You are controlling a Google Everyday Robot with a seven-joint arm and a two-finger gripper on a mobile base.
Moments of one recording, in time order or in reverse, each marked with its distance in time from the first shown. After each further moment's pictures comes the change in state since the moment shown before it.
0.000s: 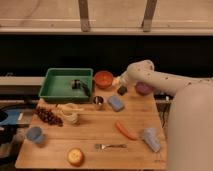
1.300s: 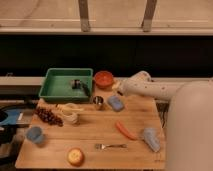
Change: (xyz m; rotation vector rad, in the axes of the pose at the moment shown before) arm 0.030 -0.006 0.027 -0.030 -0.022 0.214
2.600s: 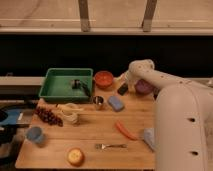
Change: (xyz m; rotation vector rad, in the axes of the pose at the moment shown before) arm -0.062 -0.008 0.025 0.053 0.114 0.061
